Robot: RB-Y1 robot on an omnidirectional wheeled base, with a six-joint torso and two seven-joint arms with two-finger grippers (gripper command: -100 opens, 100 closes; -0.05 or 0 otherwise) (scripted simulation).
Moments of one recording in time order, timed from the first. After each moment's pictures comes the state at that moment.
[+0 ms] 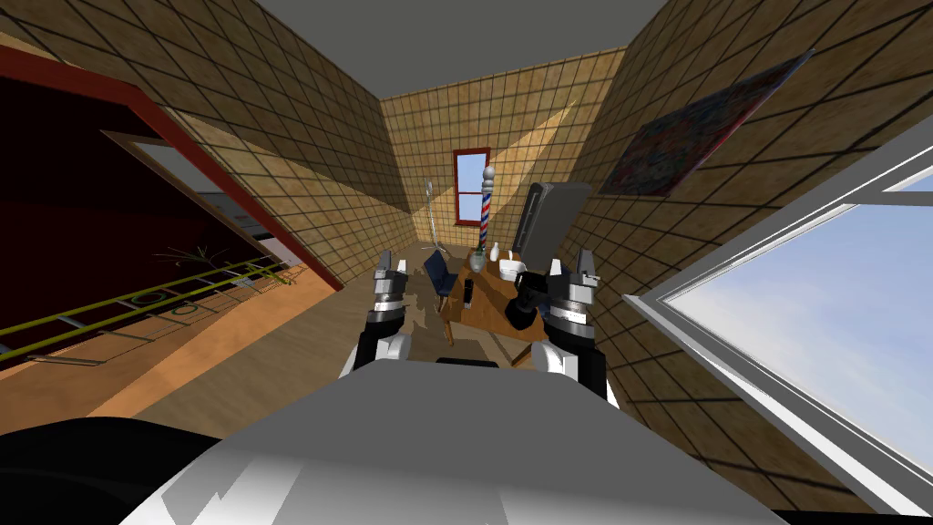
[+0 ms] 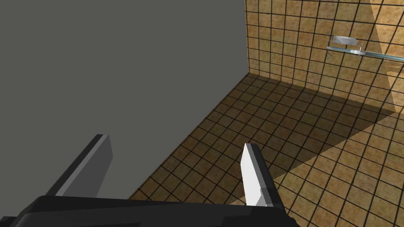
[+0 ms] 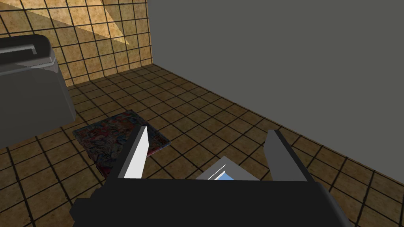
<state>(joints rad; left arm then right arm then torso) 0.48 -0.03 -0.07 -2.27 -0.03 -0.45 -0.06 0.48 0.05 0.05 -2.34 -0.07 -0.45 0.11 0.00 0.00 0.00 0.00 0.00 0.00</state>
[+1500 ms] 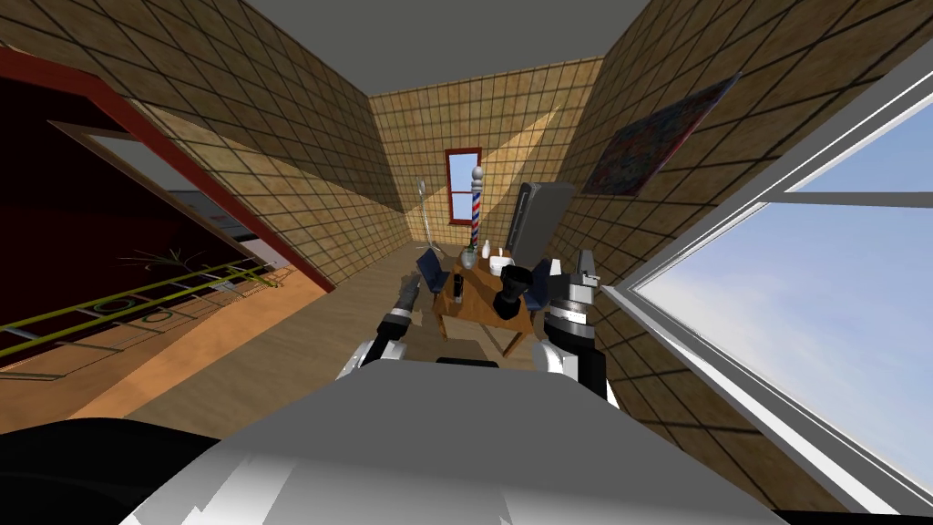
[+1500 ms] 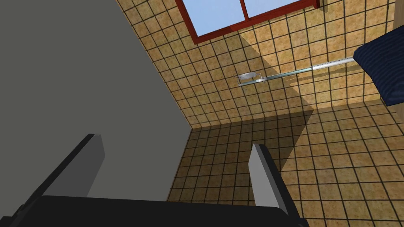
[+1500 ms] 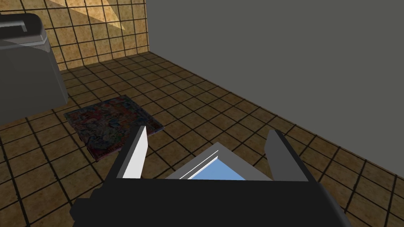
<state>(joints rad) 0.46 0.16 -0.07 -2.05 -0.17 -0.25 -0.12 0.48 0.05 0.05 -2.34 -0.07 -0.45 0.11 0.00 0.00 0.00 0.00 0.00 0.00</state>
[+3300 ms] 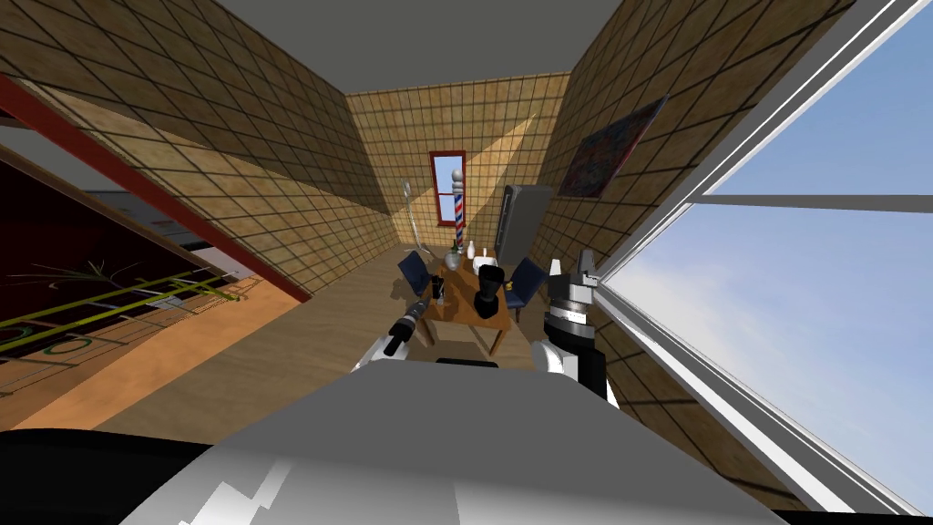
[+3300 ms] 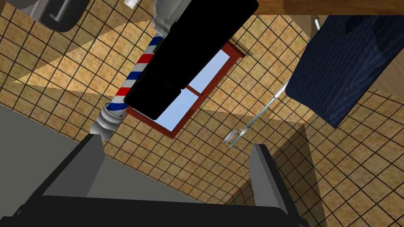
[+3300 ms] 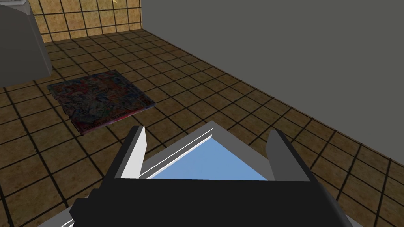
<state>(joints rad) 0.31 0.26 -0.10 -1.65 -0.41 -0.06 -0.34 0.48 0.05 0.05 -2.34 -0.07 -0.45 0.11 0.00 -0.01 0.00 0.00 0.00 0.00</state>
